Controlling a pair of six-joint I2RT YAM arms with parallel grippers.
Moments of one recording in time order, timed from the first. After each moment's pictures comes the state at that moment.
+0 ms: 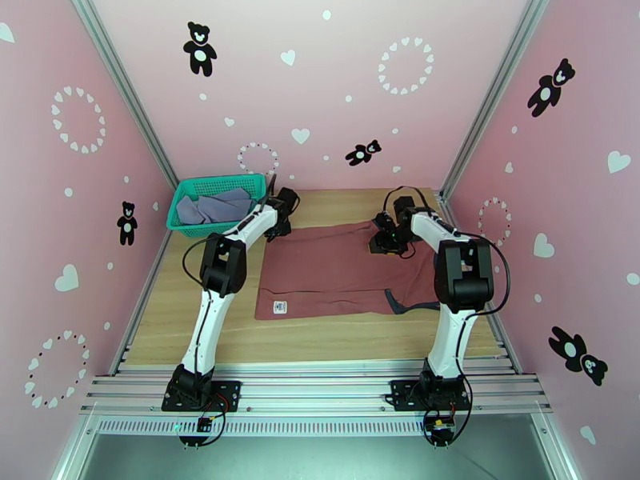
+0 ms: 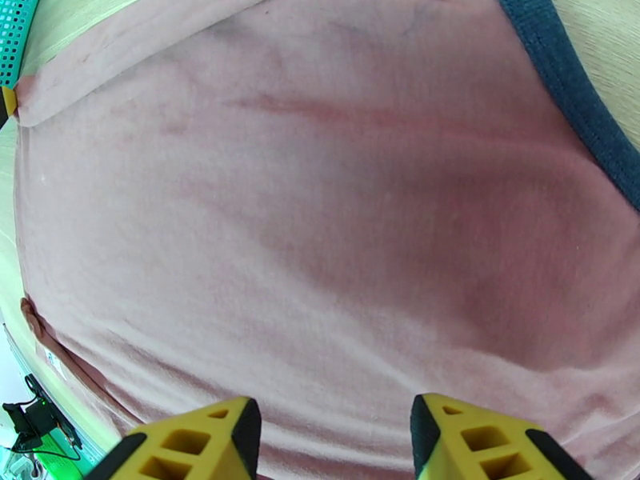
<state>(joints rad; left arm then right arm) -0.38 2.47 2.16 -0.93 -0.34 -0.54 0.07 2.03 1.54 -0.87 -0.35 -0.05</state>
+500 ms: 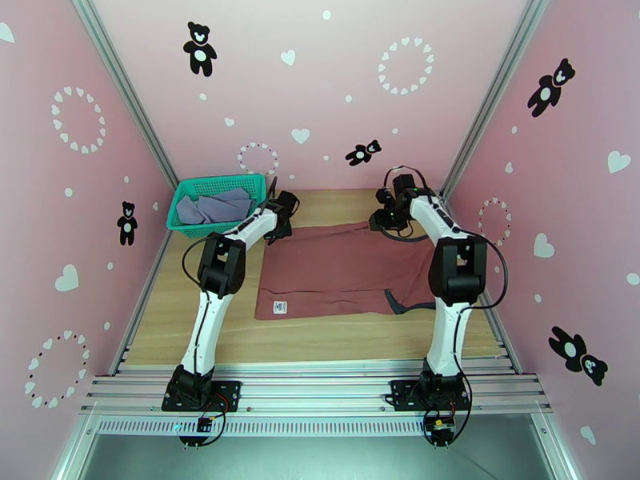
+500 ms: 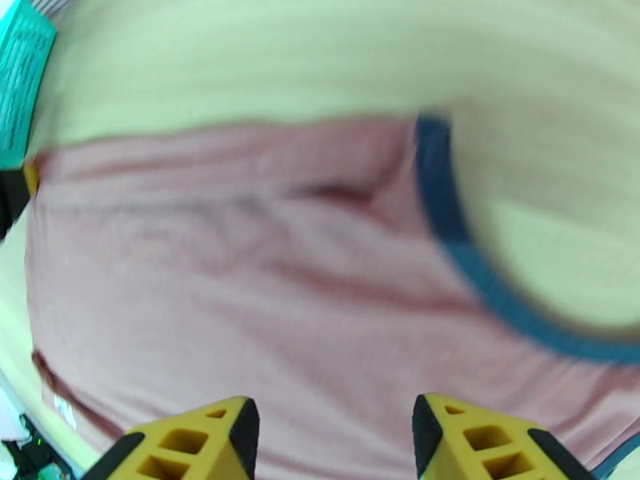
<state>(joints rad) -0.38 2.44 2.06 -0.84 -0.32 -0.52 0.08 2.19 1.94 -0.92 -0.24 -0.04</state>
